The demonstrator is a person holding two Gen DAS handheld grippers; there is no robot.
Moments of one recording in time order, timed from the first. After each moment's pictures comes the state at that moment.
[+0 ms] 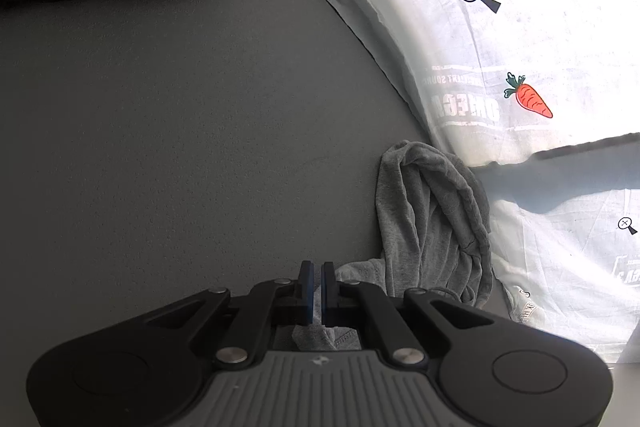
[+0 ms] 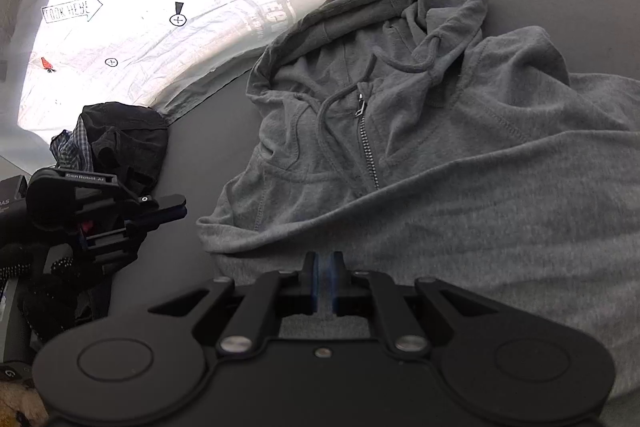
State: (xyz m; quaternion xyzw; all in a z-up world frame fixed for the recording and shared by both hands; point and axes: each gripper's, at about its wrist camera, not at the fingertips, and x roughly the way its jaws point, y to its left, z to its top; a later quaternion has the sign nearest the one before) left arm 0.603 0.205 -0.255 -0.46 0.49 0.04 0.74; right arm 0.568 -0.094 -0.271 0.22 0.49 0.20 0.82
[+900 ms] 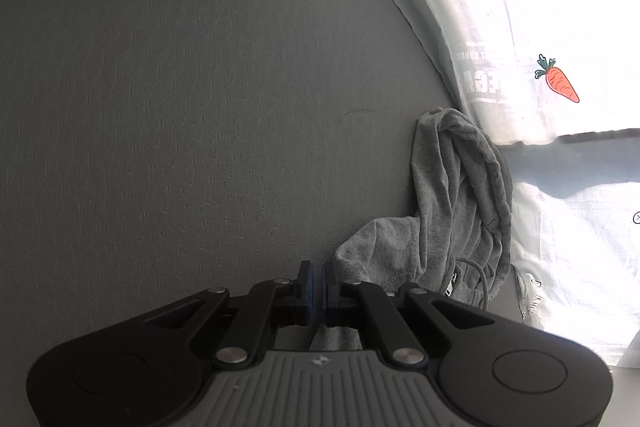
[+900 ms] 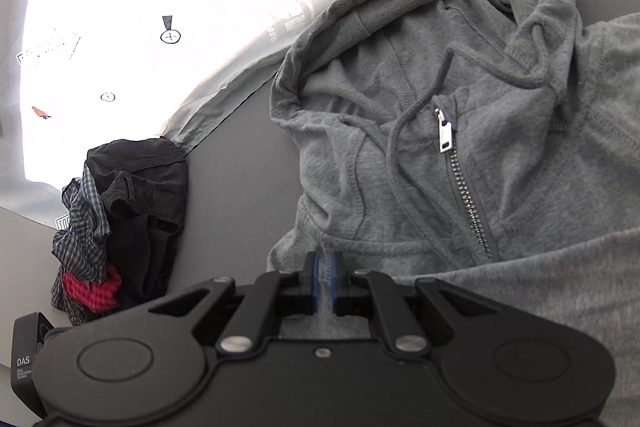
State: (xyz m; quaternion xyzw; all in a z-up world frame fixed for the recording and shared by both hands) left arm 0.584 0.195 -0.271 -0.46 0.51 0.05 0.72; right arm 0.635 -0.056 -0.287 0.31 0.50 0.21 0.79
